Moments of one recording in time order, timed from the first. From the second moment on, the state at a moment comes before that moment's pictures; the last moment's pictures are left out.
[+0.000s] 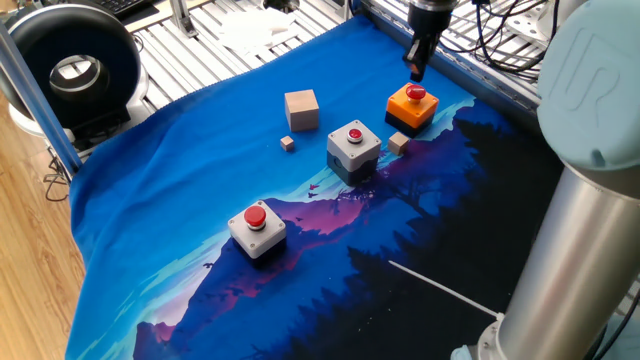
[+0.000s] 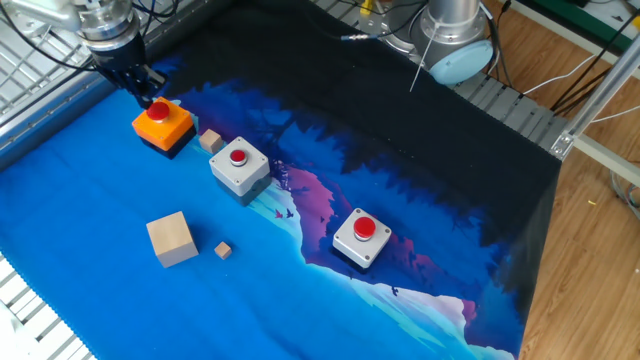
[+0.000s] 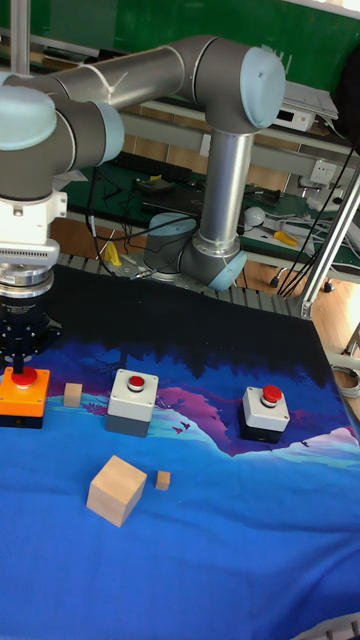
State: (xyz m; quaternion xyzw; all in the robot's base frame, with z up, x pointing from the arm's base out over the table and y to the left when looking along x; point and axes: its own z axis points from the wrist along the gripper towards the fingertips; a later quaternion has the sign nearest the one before) arm 0.544 -0.224 0.101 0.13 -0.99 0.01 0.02
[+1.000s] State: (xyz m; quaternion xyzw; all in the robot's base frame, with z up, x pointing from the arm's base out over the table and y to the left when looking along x) arm 0.549 -0.218 0.100 0.09 -1.00 0.00 -0.01
